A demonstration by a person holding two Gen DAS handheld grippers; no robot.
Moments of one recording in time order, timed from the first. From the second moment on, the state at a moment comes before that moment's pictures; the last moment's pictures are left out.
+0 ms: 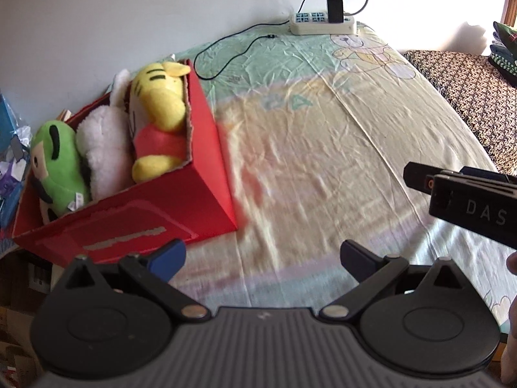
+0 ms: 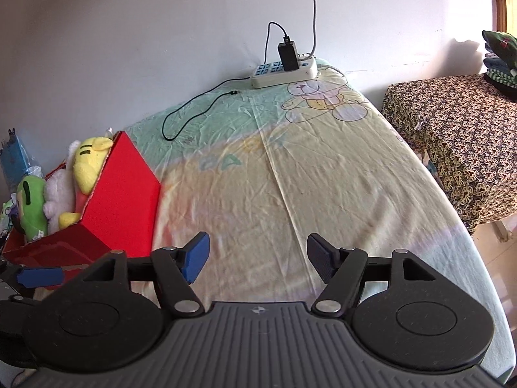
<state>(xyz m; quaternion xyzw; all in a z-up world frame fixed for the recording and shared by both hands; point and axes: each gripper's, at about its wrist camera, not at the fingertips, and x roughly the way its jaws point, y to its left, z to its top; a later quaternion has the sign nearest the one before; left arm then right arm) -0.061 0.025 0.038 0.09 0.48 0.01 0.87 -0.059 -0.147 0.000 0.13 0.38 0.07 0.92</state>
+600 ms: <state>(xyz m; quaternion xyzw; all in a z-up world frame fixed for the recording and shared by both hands) -0.065 0.019 0.026 0.08 0.51 0.02 0.86 -0.056 -0.148 -0.012 0.09 0.40 0.02 0.91</state>
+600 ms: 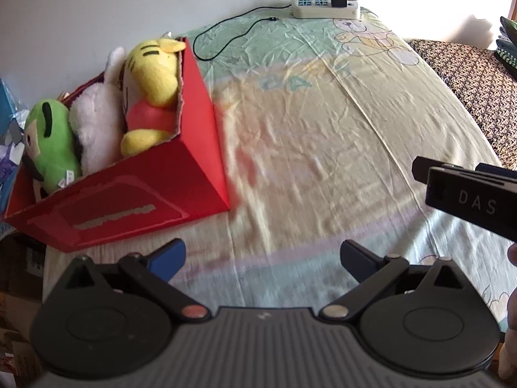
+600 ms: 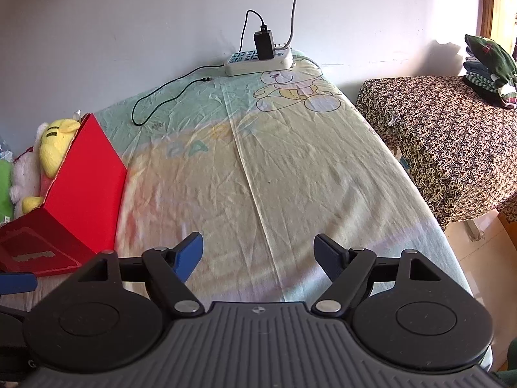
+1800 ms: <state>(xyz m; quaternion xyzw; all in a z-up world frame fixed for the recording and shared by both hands) -0.051 0.044 0.025 0.04 0.49 0.05 0.87 -0.036 -0.117 0.007 0.02 0.40 0.02 0.91</state>
